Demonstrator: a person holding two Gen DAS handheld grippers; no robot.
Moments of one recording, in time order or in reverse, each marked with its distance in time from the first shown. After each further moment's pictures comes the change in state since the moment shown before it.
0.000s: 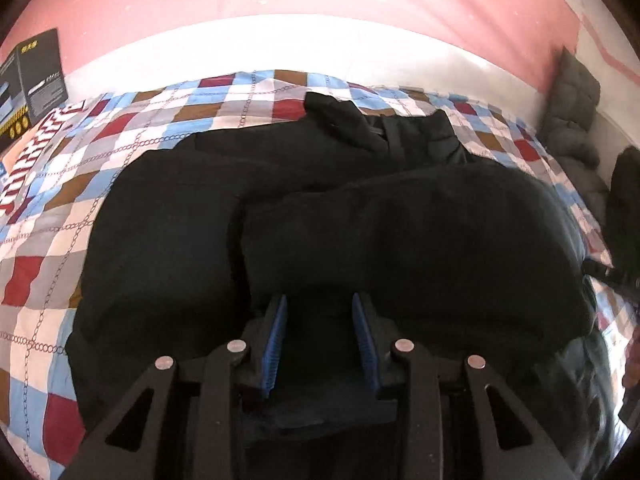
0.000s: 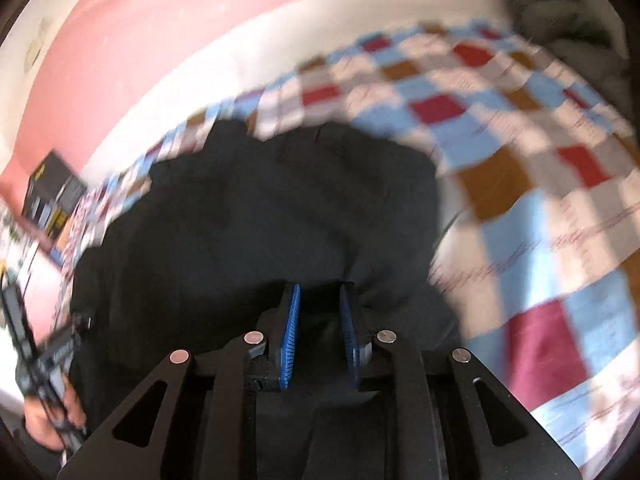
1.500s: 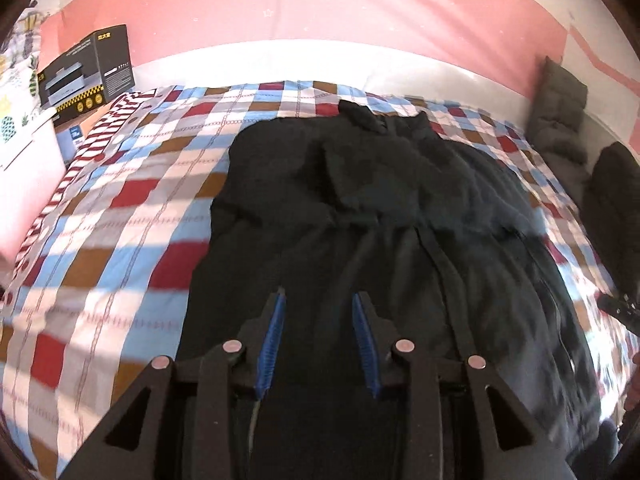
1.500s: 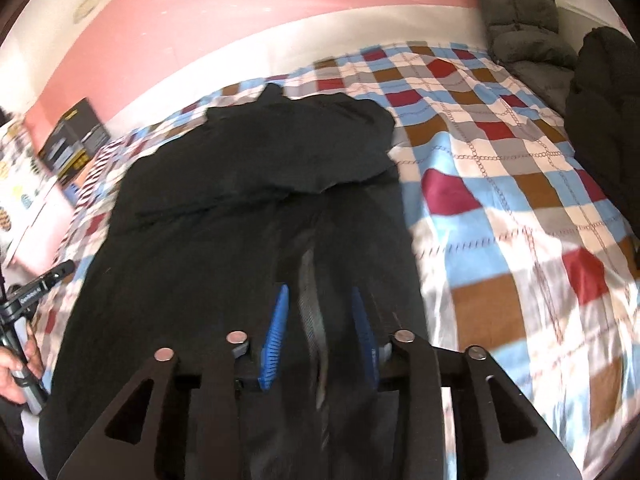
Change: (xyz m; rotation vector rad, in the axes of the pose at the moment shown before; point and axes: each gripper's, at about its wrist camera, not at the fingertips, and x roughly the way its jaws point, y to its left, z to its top) left arm -0.178 0.020 -0.114 -0.024 -0.013 0.059; right arm -0.160 0.025 -0.143 -0.136 0.035 -0.047
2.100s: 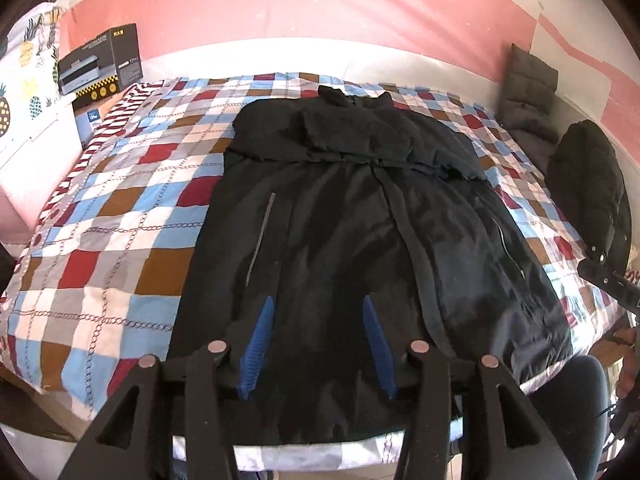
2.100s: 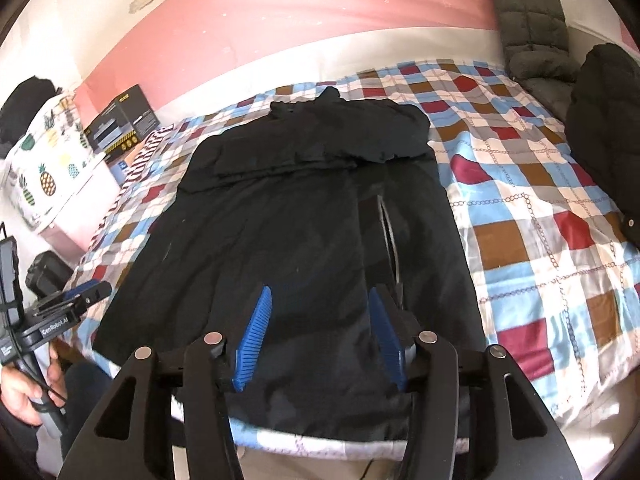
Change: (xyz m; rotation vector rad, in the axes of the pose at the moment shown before) left arm -0.103 -0.017 -0.091 0.018 0.014 -0.024; right arm -0.086 0.057 -0.076 -0.065 -0.042 0.072
